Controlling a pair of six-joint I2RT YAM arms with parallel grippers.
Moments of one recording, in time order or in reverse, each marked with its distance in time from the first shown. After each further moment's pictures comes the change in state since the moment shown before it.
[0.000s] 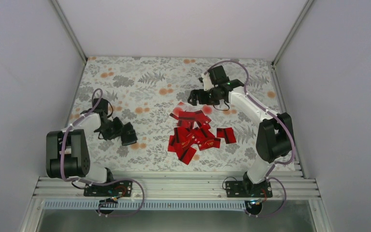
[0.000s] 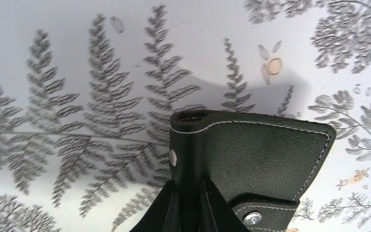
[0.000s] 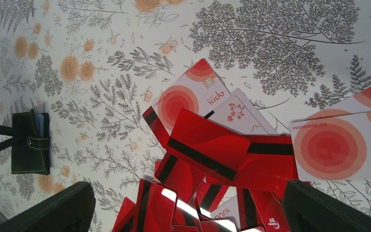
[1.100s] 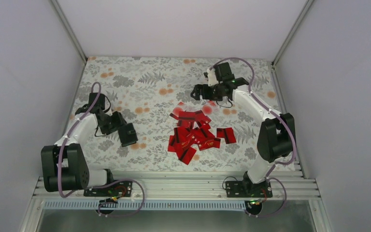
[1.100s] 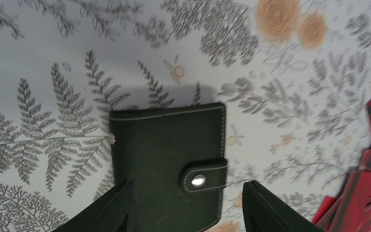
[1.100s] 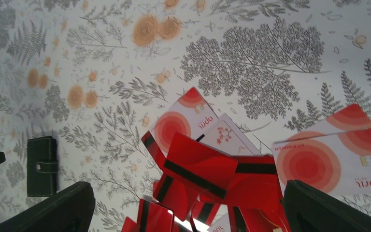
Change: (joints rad) left arm -0.012 -0.150 0.087 -0.094 0.042 0.137; right arm -0.058 -0.003 0.020 0.050 -0.031 0.023
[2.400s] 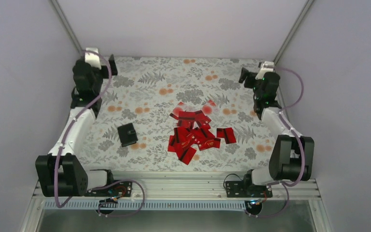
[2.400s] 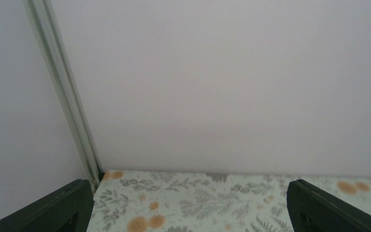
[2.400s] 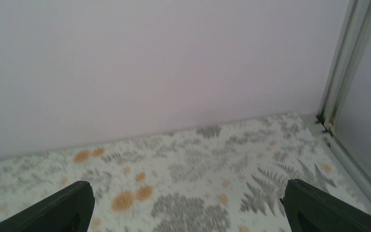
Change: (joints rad) left arm -0.066 -0.056 0.113 1.025 -0.336 0.420; right arm -0.427 -0.278 -0.552 1.028 0.292 -0.150
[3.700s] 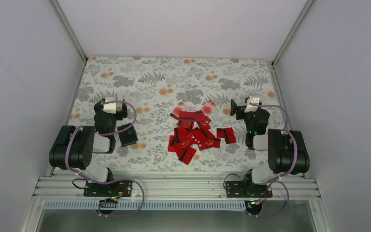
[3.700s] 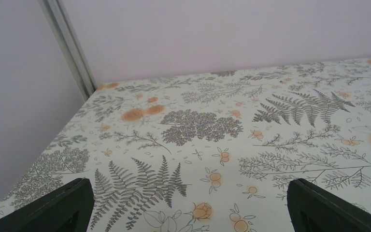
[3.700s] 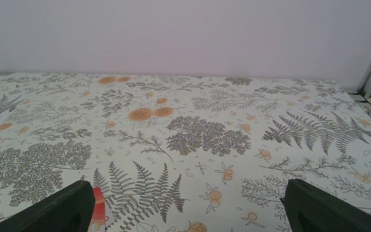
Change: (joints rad) left arm -0.024 0.298 -0.689 0.909 -0.040 0.073; right arm -0.005 0.088 -0.532 0.666 -0.154 -0.144
